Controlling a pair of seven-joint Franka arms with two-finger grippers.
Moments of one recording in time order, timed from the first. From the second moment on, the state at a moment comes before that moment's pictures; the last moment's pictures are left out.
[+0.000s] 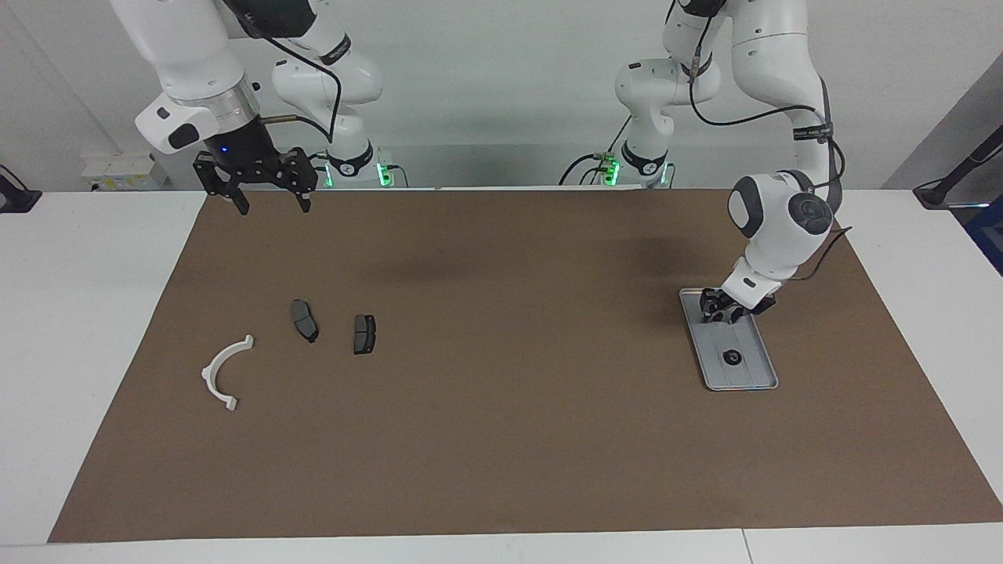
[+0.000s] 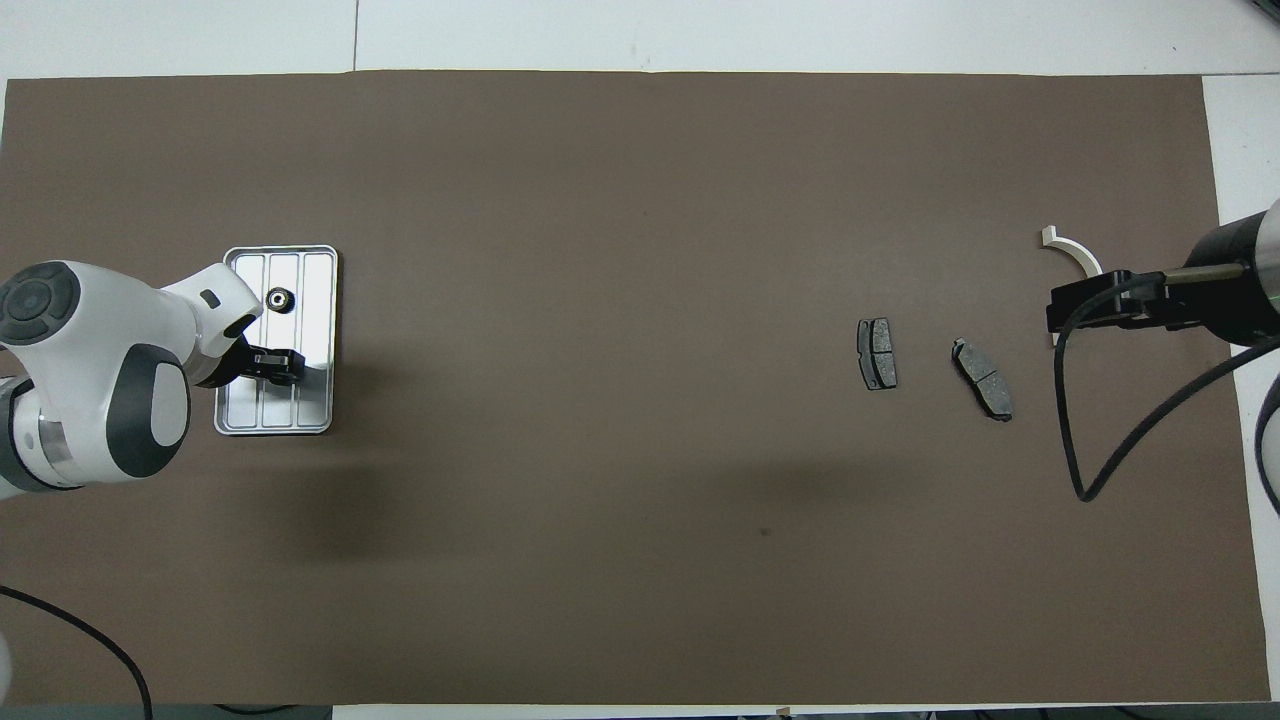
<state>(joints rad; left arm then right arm) 0.01 0.20 0.00 -2.17 -0.01 2.34 0.15 0.03 -0.06 0.03 -1.64 0.03 1.60 0.07</state>
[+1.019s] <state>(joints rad) -0.20 0.20 -0.02 -1.86 -0.05 2.11 -0.25 0.03 -0.08 0.03 -1.69 0.03 1.60 0.07</state>
